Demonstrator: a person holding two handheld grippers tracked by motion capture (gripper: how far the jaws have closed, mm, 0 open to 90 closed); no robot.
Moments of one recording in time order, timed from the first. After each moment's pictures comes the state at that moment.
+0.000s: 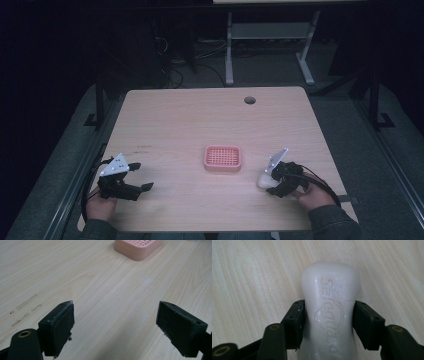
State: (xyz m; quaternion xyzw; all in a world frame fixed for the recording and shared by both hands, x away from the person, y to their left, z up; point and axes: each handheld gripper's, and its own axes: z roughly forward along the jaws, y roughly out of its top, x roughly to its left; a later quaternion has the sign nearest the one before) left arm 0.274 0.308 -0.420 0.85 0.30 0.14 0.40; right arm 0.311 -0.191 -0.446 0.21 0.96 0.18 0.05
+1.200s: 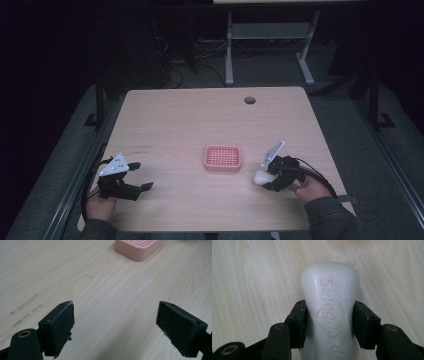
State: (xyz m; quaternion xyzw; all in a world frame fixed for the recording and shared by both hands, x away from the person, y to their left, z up) left arm 0.275 0.309 -0.419 0.85 0.30 0.15 0.41; right arm 0.323 -0.180 -0.430 0.19 0.96 0.19 0.04
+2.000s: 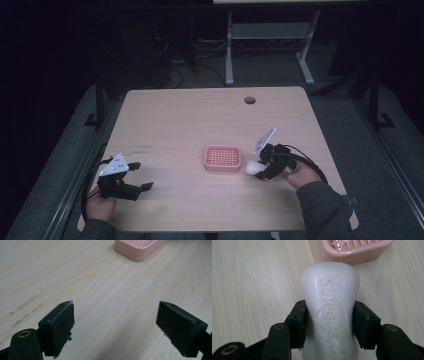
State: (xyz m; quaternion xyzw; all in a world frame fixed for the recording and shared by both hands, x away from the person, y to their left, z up) left arm 0.275 0.309 -0.419 0.85 0.30 0.15 0.41; right arm 0.354 -0.161 -0.416 0.17 0.96 0.21 0.02
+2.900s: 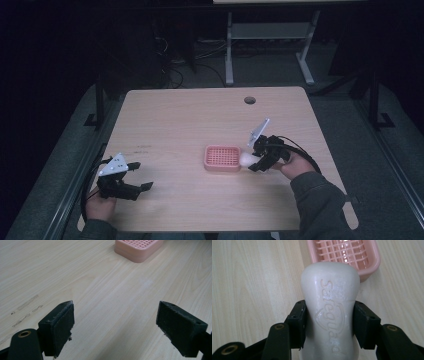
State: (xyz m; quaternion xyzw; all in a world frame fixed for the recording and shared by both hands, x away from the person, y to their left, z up) left arm 0.275 0.310 -0.418 0.85 0.30 0.15 0.41; right arm 0.372 -0.145 -0.400 0.15 0.96 0.22 0.02
